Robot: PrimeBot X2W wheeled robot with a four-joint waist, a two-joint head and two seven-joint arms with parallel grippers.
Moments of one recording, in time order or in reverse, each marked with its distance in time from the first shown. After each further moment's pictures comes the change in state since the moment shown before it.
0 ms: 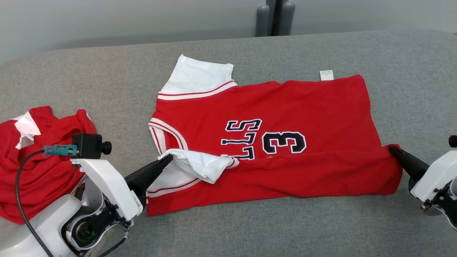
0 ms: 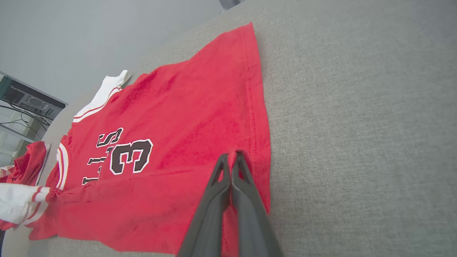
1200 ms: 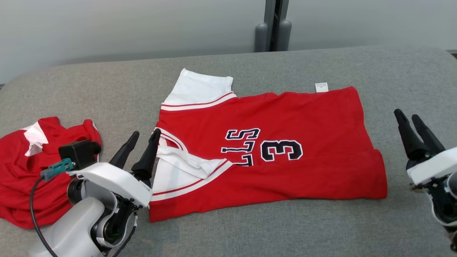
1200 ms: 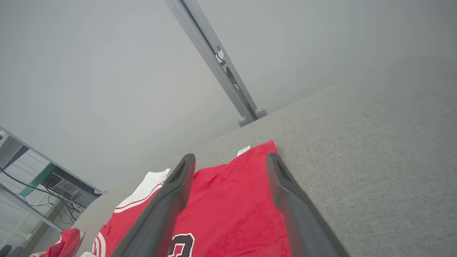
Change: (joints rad) left arm 0.030 -0.180 0.086 0.199 0.262 0.137 -0.389; right arm 0.077 0.149 -0.292 -0.002 -0.160 0.000 -0.239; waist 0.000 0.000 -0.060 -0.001
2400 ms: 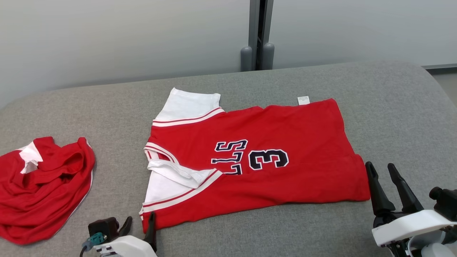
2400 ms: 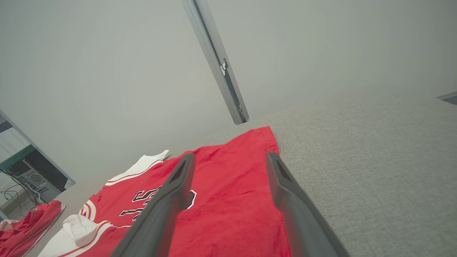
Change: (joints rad) left arm 0.333 -0.320 0.405 0.378 0.564 0.028 0.033; right arm 0.399 0.340 -0.429 -0.191 -0.657 0.000 -0.001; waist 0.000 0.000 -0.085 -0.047
